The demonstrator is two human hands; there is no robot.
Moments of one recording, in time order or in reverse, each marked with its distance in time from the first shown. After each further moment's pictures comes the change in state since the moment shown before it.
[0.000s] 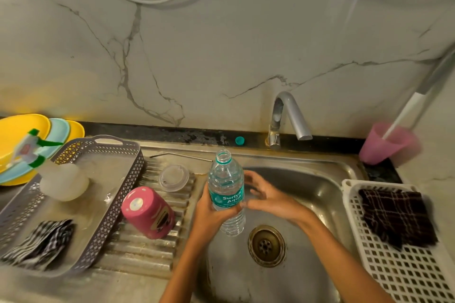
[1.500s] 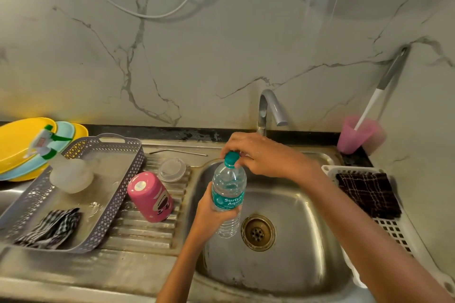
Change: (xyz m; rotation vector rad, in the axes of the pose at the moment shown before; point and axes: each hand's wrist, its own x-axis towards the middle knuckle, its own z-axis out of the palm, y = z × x) left_hand -0.043 -0.002 0.009 0.067 -0.084 0.017; right_hand -0.056 -0.130 0.001 -0.932 0.078 -0.269
